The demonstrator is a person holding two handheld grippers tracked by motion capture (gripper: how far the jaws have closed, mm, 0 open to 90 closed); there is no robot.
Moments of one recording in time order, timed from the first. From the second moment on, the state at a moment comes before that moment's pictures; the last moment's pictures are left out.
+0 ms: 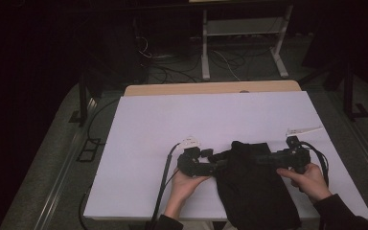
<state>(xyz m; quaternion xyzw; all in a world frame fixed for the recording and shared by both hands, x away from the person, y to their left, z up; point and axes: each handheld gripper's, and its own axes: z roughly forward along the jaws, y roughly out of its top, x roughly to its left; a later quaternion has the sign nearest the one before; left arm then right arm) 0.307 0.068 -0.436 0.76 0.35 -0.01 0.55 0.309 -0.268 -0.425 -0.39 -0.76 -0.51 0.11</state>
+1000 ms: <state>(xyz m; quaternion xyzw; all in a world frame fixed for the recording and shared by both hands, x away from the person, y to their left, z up) 0.312 0.077 -0.439 0.76 0.36 0.00 0.54 0.277 -0.278 -0.431 -0.36 -0.78 -0.49 0.13</state>
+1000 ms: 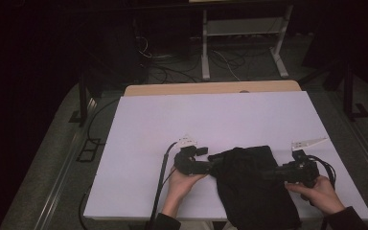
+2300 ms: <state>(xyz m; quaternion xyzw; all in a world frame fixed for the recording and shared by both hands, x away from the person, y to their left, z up) 0.308 0.075 -0.434 0.76 0.36 0.01 0.54 0.263 -0.288 -0.423 -0.33 -0.80 -0.47 0.13</state>
